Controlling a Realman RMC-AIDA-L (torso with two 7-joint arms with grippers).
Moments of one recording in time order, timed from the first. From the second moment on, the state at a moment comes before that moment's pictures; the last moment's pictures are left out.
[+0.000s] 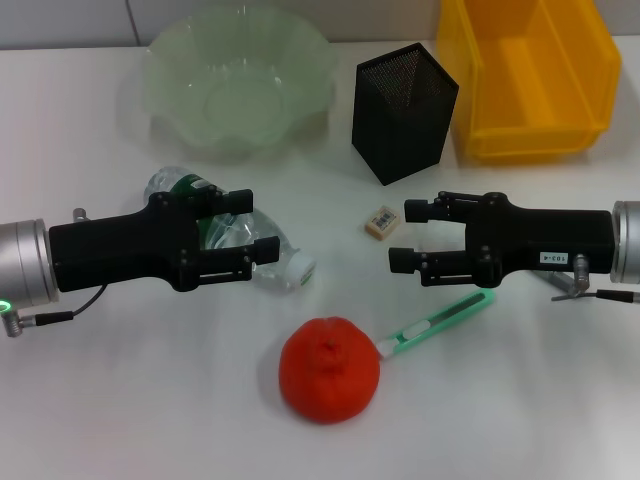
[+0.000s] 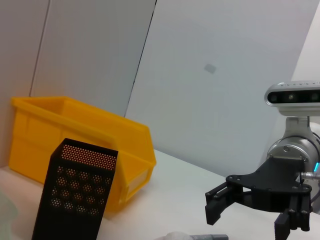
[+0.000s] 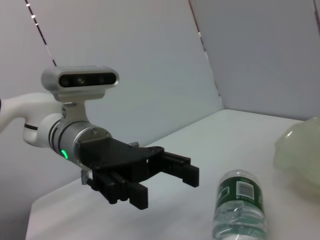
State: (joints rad) left arm -0.44 -1.93 1.33 0.48 1.32 1.48 -1.26; right arm 0.56 2.04 -0.85 -0.45 -1.84 -1.56 1.32
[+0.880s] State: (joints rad) left arm -0.43 -1.93 1.33 0.48 1.32 1.51 -1.26; right arm 0.59 2.04 -0.85 -0.45 -1.84 -1.53 1.29
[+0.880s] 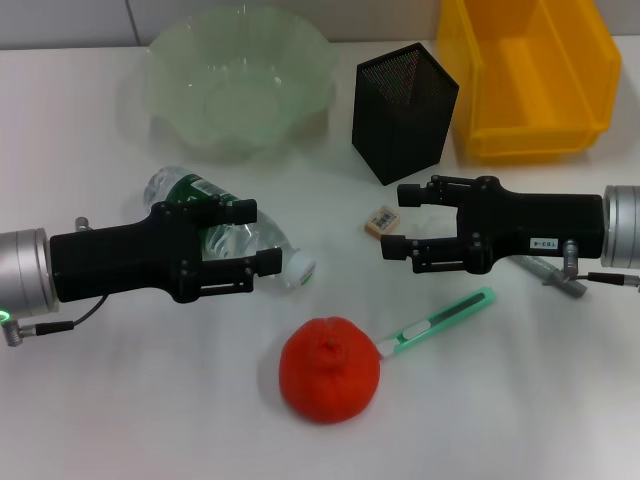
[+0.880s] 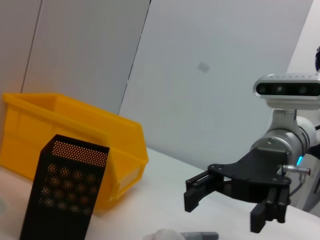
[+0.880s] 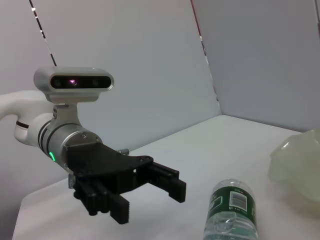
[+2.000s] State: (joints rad) left arm -0.47 -1.97 1.38 0.49 1.45 1.57 -1.30; right arm 0.59 1.99 -0.81 -0.46 -1.83 -1.56 1.36
